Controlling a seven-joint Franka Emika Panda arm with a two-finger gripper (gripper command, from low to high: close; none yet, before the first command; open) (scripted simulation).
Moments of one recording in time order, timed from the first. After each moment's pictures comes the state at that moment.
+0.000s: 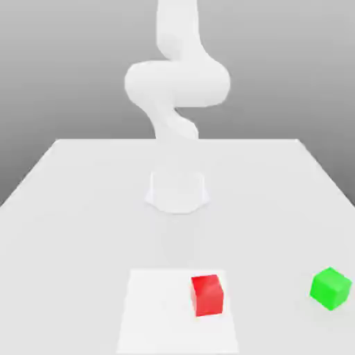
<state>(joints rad) 0.01 -0.71 0.01 -2.34 0.00 2.35 0.80</state>
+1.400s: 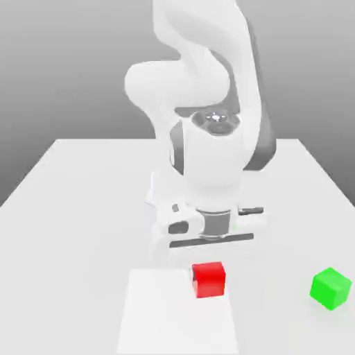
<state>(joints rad) 0.16 0.07 0.10 -2.68 -0.02 2.74 0.75</state>
